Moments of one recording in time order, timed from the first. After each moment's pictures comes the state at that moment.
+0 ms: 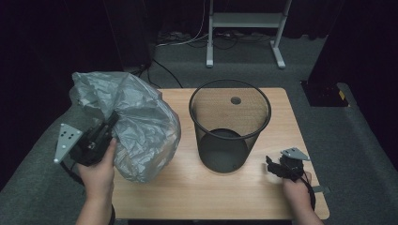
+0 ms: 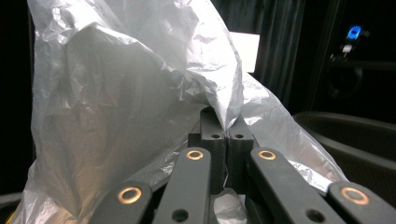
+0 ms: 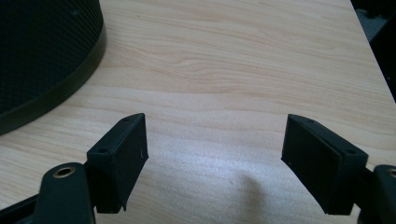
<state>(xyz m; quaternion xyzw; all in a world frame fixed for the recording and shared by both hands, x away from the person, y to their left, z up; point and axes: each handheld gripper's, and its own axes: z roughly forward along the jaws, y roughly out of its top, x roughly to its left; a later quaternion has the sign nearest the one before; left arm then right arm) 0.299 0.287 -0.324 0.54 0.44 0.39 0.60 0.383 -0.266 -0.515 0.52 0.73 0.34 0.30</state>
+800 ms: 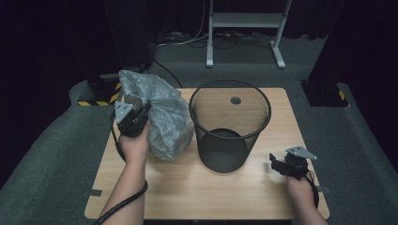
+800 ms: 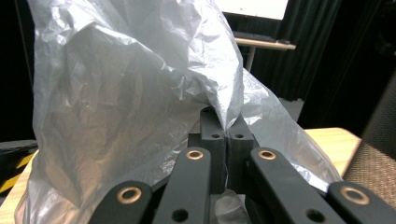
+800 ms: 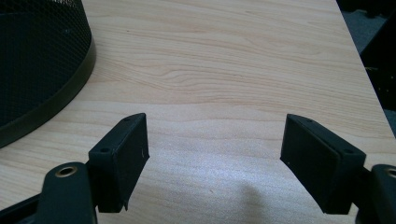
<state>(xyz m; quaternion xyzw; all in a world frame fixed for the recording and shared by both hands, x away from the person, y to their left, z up) 0.423 0.236 -0.378 0.58 0.51 0.36 0.53 0.387 -0.279 -0.512 0.53 0.71 0.36 0.30</state>
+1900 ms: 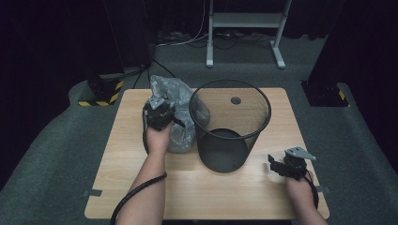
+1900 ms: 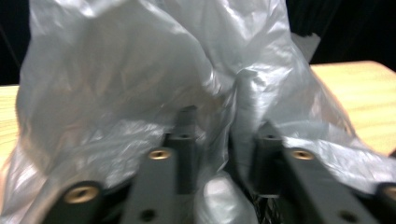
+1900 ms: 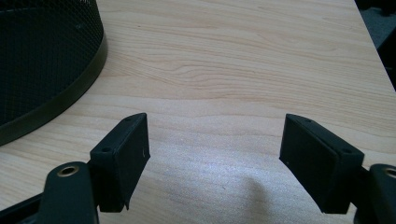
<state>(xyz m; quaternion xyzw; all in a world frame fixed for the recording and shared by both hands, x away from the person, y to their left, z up) 0.488 0.190 -0.425 0.63 0.56 0.29 0.45 0.386 -0.277 -0.515 0.52 0.72 0.36 0.29</state>
